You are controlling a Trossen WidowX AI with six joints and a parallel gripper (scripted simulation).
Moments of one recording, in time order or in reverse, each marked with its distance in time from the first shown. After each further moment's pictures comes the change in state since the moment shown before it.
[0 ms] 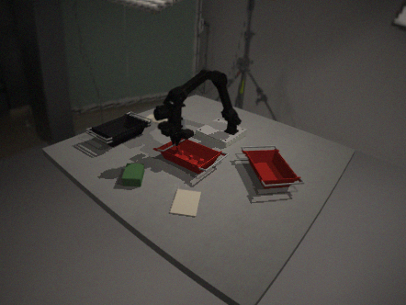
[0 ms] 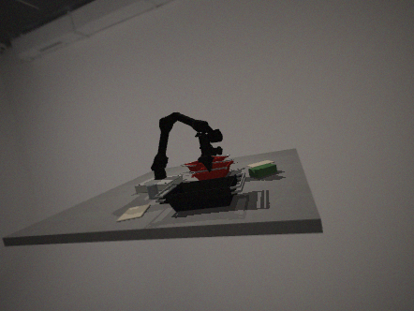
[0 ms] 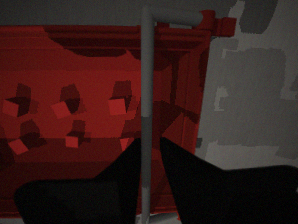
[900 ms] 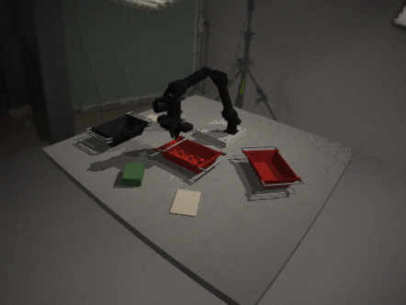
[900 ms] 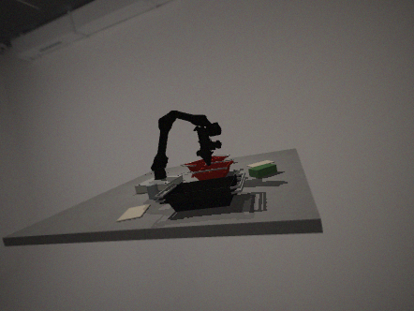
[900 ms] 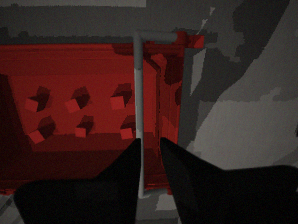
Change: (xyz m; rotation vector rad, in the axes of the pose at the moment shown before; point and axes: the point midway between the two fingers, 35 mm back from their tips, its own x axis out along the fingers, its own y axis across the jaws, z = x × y) arm -0.034 -0.004 0.002 0.011 -0.008 -0.007
